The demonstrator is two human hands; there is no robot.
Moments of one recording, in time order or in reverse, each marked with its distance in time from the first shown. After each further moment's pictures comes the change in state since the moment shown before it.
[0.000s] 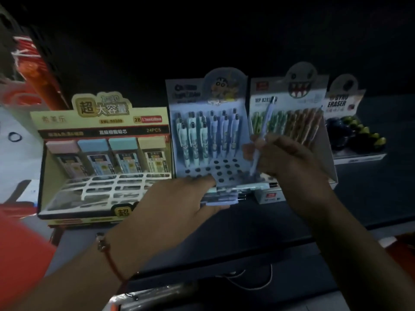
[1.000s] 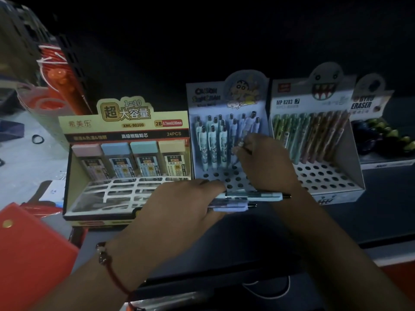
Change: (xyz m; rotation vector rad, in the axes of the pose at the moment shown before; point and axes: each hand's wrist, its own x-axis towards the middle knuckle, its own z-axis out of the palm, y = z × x) left_hand -0.013 -0.015 -0.005 -0.034 0.061 -0.043; right_hand 0.048 0.021 0.061 -1.018 0.040 -0.240
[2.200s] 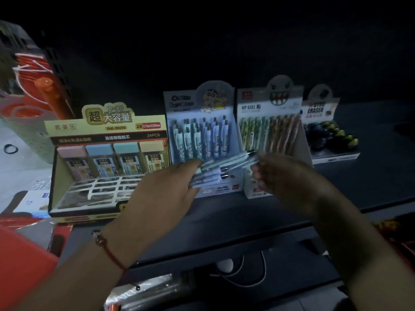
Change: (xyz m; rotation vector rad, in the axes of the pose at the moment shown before) left_hand -0.001 0.020 -0.009 -0.133 0.140 -0.077; right_hand -0.063 0.037 -0.085 1.177 -0.351 0.509
